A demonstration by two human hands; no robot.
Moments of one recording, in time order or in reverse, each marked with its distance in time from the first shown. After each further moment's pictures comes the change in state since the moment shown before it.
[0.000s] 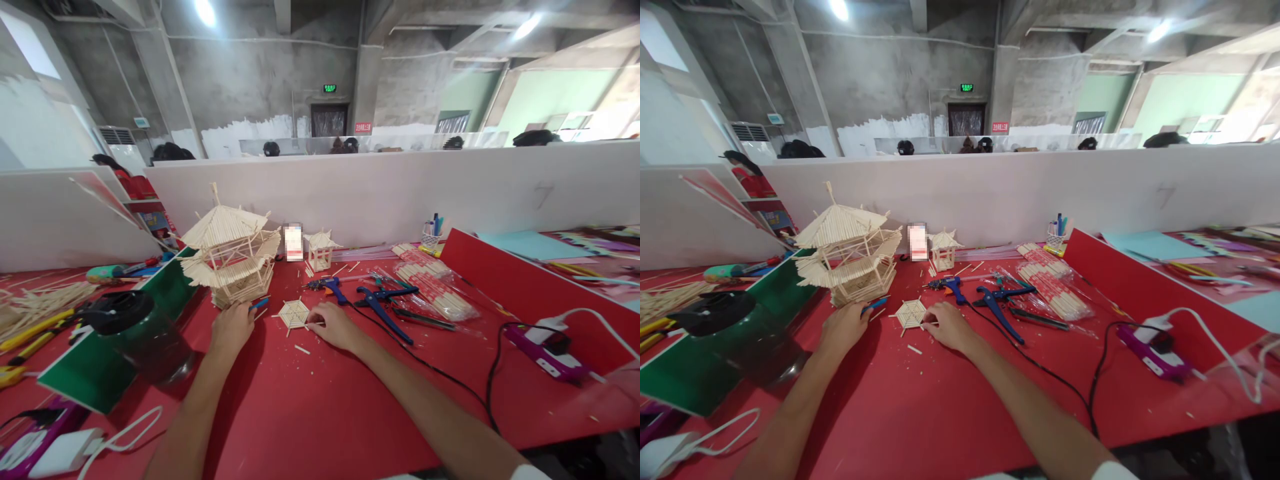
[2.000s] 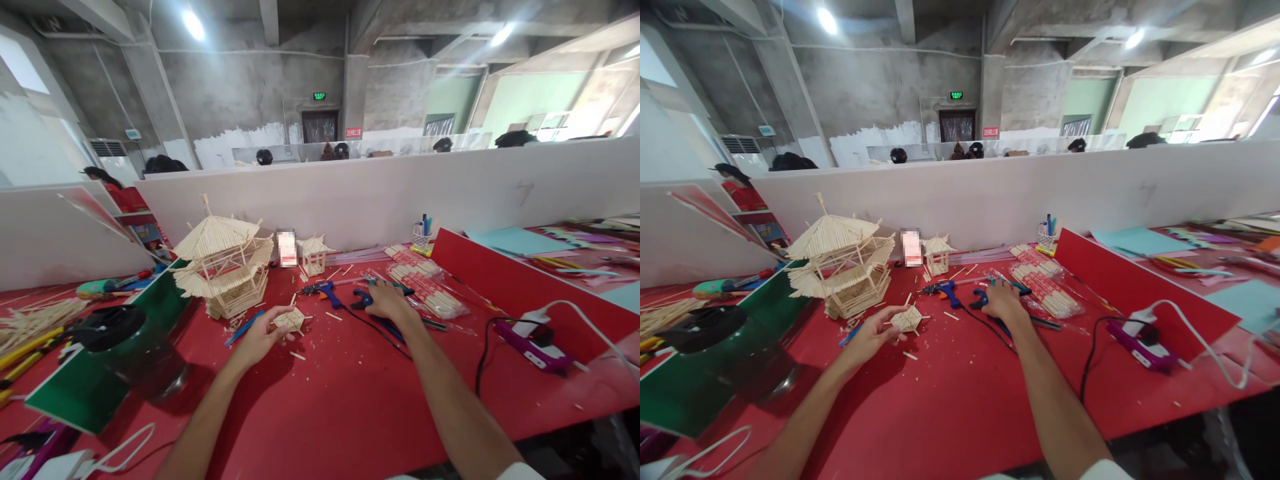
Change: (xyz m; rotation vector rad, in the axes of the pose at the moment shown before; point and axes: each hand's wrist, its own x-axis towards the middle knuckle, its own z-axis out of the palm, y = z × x) left_hand -0.011 0.050 0.004 -1.205 -0.422 0.273; right_hand -0.013 0.039 -0.119 -0.717 -0.252 0.665
